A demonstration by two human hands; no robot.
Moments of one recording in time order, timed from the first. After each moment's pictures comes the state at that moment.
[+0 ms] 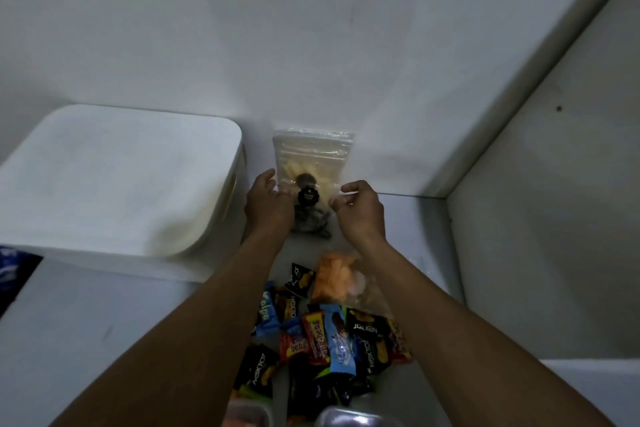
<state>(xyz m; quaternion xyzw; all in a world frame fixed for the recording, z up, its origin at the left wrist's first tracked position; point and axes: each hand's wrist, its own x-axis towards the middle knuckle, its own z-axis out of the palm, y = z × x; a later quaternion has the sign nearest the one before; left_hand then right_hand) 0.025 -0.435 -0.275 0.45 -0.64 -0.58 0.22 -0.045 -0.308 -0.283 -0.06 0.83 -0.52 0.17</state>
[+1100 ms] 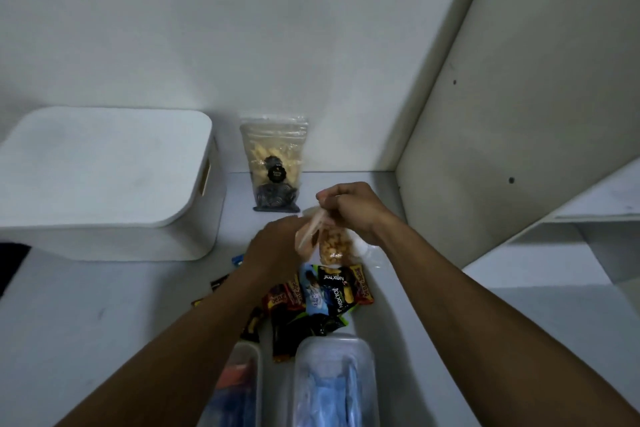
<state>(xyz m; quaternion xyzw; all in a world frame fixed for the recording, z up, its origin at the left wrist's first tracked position) 0.114 -0.356 -0.267 0.09 -0.95 -0.30 -0.03 0.000 -0.225 -0.224 -0.03 0.74 -0.59 0.33</state>
